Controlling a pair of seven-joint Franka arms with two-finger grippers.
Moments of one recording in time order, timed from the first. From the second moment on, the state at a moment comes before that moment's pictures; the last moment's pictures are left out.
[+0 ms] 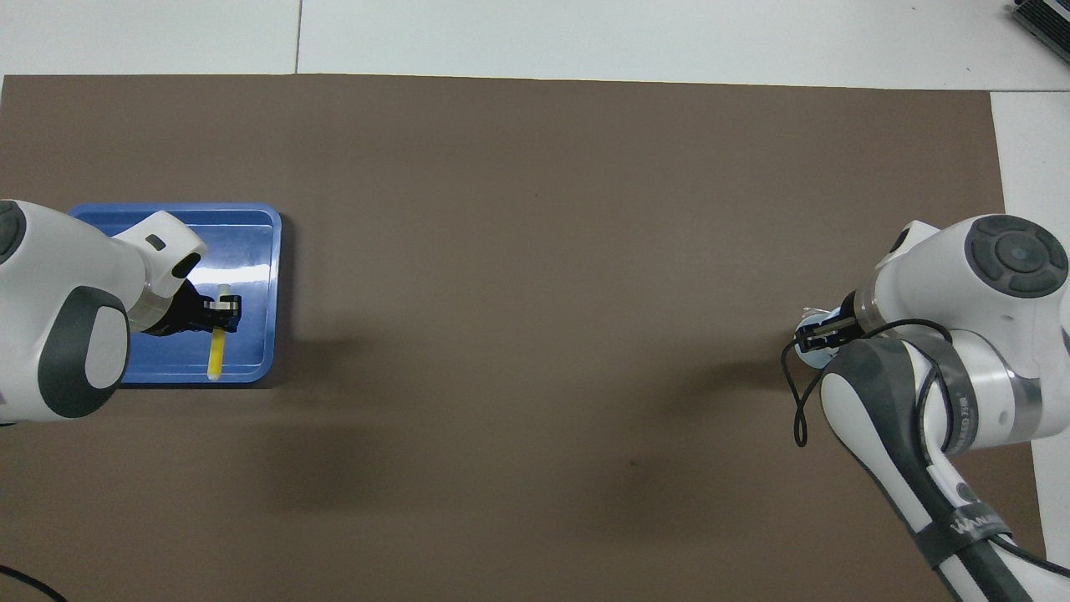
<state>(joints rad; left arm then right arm) -0.01 0.07 -0.05 -2.12 -0.04 2.12 -0.06 -0.20 0.00 0.27 -2.14 -0.12 2.04 -0.09</state>
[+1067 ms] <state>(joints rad) 0.02 0.24 -0.05 -2.11 0.04 2.34 -0.06 -0.22 0.00 0.26 -2.19 -0.15 2.09 -0.13</state>
